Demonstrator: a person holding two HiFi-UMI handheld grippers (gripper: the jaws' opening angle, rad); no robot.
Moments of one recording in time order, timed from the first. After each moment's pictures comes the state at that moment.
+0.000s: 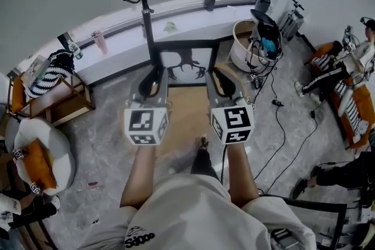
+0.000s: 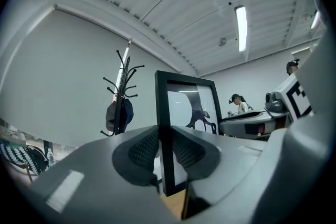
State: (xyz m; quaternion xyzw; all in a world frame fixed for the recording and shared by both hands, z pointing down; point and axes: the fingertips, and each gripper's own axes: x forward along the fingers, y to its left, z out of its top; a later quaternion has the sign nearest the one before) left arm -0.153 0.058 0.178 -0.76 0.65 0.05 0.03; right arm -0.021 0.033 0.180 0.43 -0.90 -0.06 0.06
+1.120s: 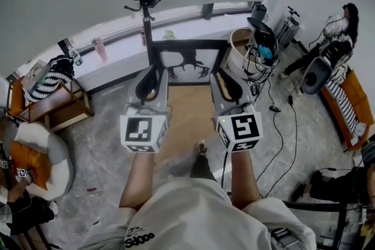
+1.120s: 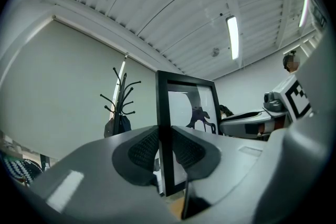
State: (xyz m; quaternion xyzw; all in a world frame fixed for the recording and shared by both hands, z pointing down) left arm -0.152 0.089 0.115 -0.76 0.64 0.08 0.09; right arm -0.018 0.065 0.121 0.43 -0.90 -0.12 0.03
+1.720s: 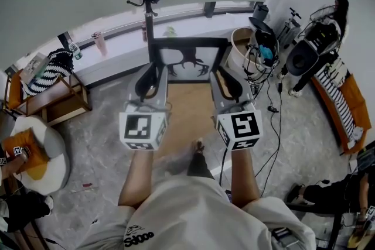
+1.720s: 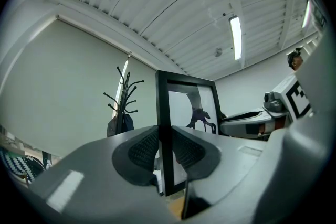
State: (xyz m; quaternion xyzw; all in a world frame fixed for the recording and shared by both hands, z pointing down) left arm -0.165 0.090 0.123 -0.76 0.64 0.09 0.09; right arm -0.032 0.065 0.125 0.42 -0.90 -0.13 0.04
